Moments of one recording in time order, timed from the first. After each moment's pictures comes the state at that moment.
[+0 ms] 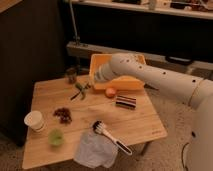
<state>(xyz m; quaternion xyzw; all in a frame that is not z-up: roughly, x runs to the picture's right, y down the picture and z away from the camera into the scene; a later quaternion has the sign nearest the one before) -0.067 -0.030 0.784 -0.30 -0.18 0.55 0.76</state>
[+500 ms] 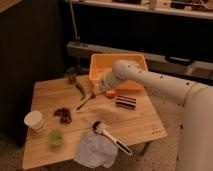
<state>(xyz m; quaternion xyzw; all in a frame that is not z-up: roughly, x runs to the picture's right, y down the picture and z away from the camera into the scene) -0.038 0.024 0.823 -0.36 -0.09 0.56 0.74</state>
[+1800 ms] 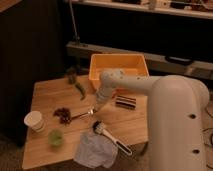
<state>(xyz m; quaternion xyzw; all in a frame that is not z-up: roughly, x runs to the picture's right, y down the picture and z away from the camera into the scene) -0.059 0.102 0.875 -0.38 0.06 0.53 0.76</state>
